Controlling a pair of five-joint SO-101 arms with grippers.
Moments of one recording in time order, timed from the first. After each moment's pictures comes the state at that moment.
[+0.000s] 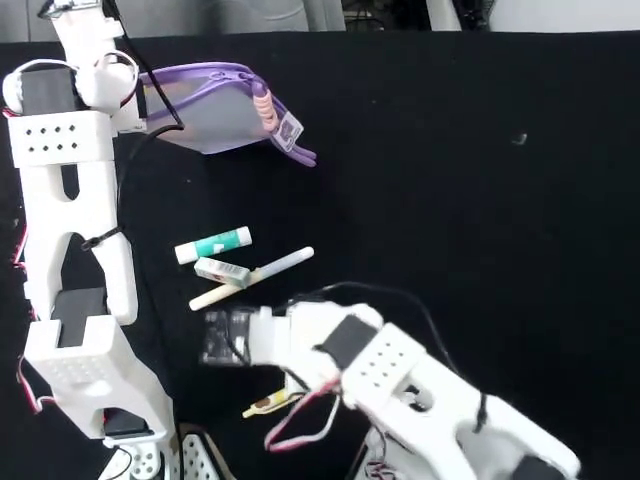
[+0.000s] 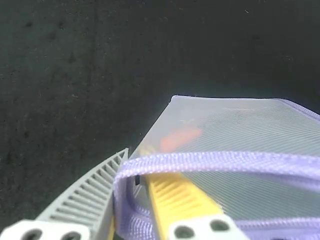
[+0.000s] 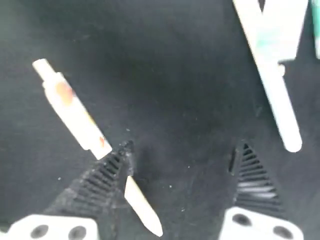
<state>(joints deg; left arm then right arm) -11.9 13.4 -41.0 87.8 -0.1 -49.1 -45.1 66.2 60.7 40.2</state>
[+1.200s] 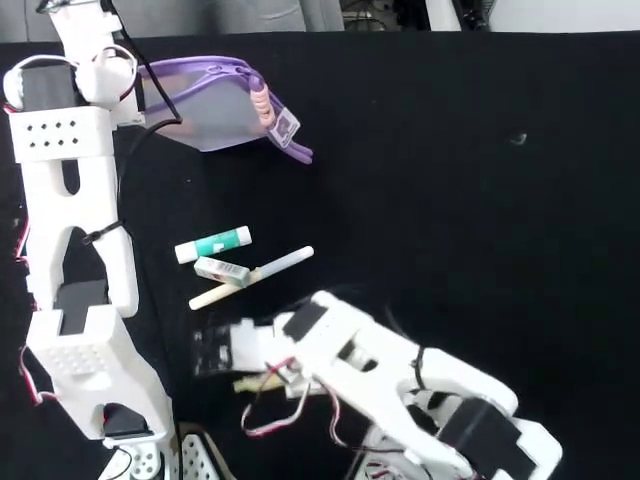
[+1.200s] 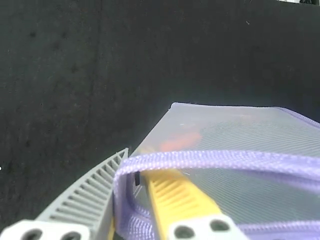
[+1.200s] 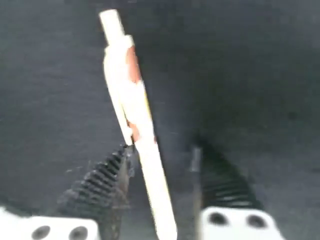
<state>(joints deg) -12.0 17.7 -45.4 86.8 -0.1 -48.1 -17.6 59.6 56.2 46.0</state>
